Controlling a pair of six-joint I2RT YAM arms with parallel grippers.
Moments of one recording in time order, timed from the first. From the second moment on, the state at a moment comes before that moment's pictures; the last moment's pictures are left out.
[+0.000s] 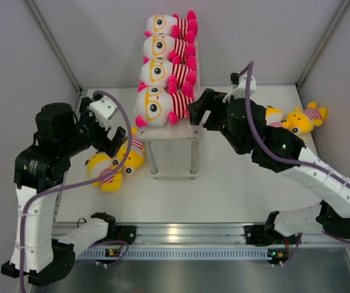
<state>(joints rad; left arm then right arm) -0.26 1.00 1.69 -1.12 0.29 0.41 1.08 1.28 1.66 -0.60 0.68 0.62</state>
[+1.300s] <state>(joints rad) -0.01 1.01 1.11 -1.08 -0.07 0.38 -0.32 1.65 1.02 -0.19 -0.02 0.70</state>
